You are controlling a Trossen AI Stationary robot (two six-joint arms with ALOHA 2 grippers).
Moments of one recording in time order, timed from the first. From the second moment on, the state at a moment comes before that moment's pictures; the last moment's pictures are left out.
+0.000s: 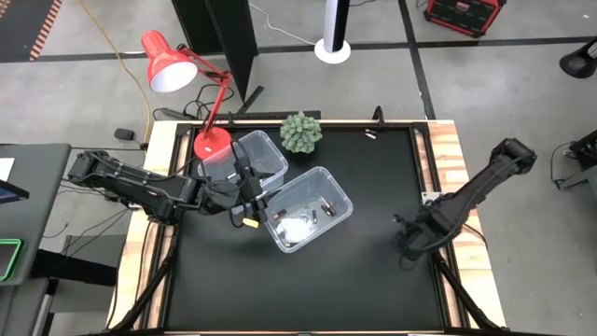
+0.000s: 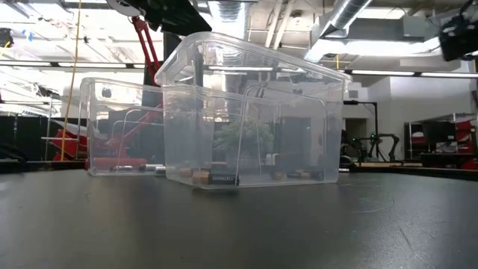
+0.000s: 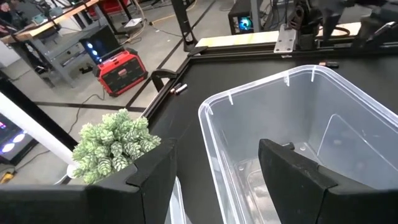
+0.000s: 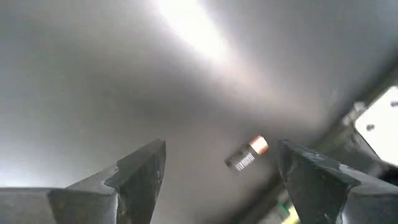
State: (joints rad) left arm -0.20 1.20 0.89 -0.06 -0.68 0.04; right arm 0.68 1.15 0.79 -1.27 0.22 1.46
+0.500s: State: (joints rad) left arm -0.20 1.20 0.89 -0.06 -0.68 0.04; right arm 0.66 1.26 0.71 -1.24 0.05 1.82
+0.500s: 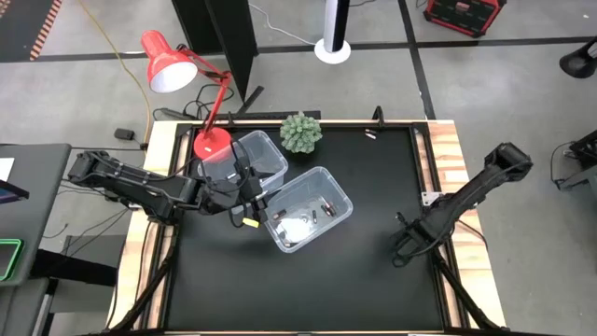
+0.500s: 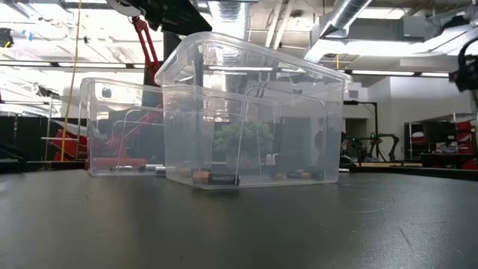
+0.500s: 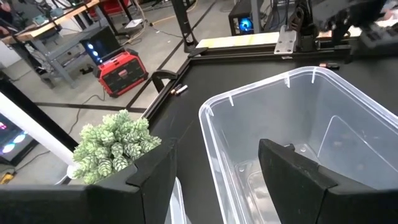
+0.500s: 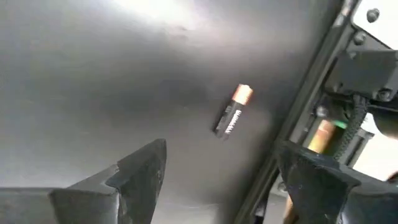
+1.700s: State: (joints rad) left arm -0.20 1.20 0.89 -0.06 -0.66 0.04; right arm 0.62 1.43 0.63 -1.04 0.04 2.06
